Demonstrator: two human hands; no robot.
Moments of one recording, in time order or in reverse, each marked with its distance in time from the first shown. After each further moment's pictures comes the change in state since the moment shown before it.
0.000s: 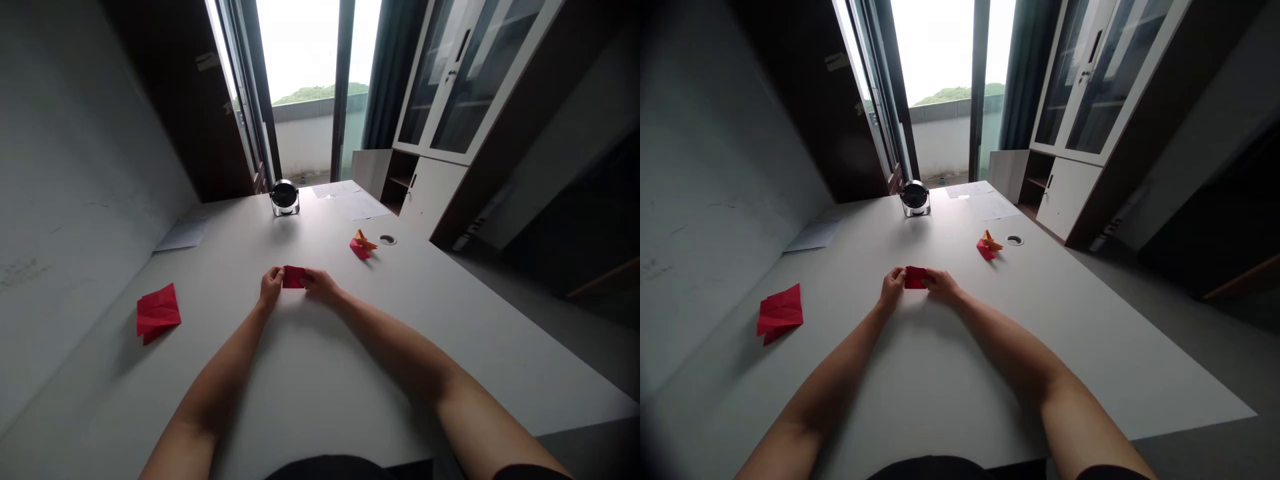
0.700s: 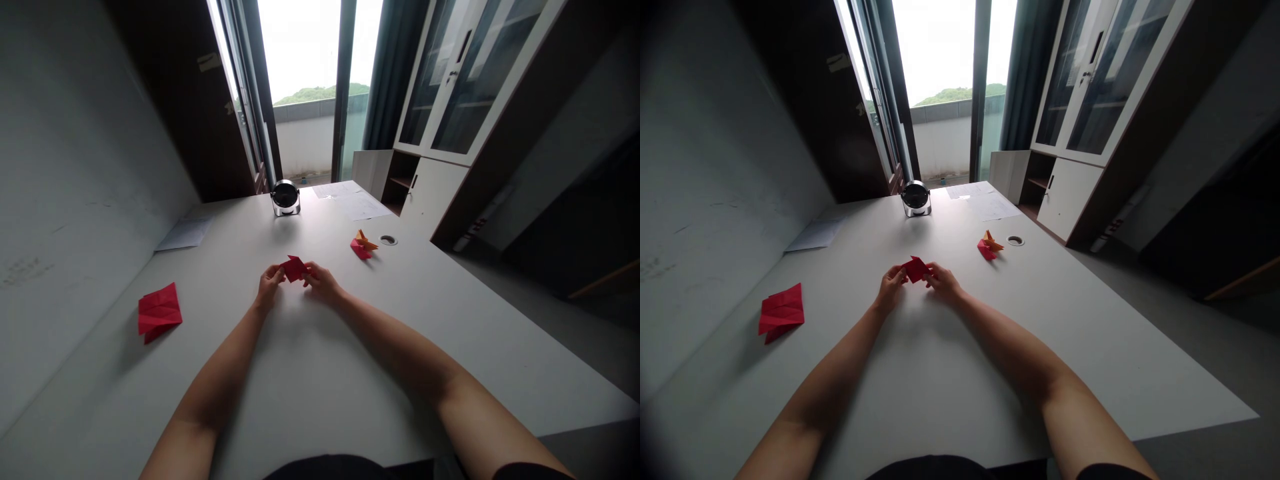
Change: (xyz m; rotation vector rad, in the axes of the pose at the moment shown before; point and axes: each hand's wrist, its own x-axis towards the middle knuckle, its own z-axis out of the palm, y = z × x) left_hand 0.003 0.004 -0.007 -0.111 -0.039 -0.008; right_hand 0.002 -0.005 -0.002 0.116 0.078 0.054
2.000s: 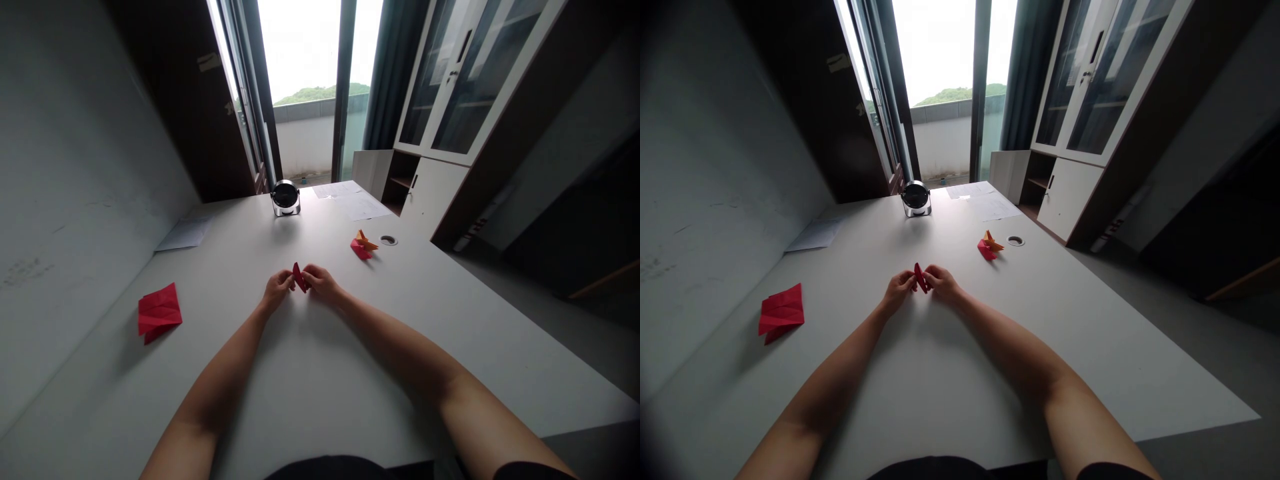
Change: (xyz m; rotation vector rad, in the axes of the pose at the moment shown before) left_hand -0.006 -0.004 0.007 0.133 -0.267 0.015; right_hand 0.001 -0.002 0.009 0.277 -0.041 0.063
